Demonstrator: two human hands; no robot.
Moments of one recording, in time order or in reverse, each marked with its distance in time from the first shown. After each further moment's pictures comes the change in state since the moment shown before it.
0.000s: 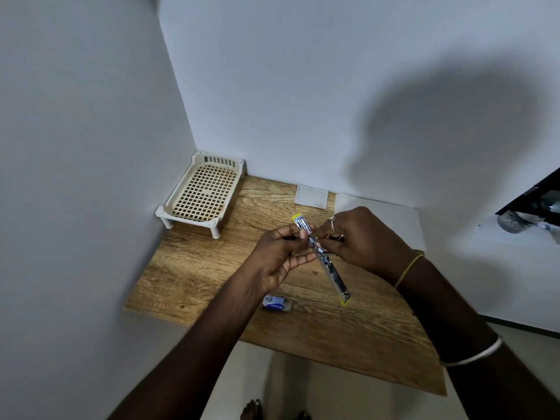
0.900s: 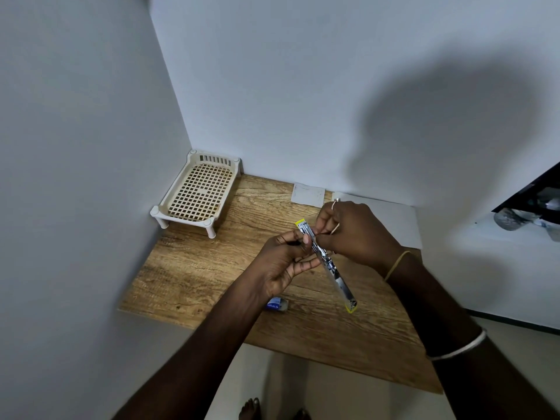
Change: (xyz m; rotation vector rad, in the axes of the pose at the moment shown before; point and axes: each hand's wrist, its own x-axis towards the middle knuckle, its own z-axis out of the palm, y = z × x) left_hand 0.004 -0.016 0.007 -0.018 -0.011 -0.043; right_hand 0.005 0.001 0.005 0.117 0.046 0.355
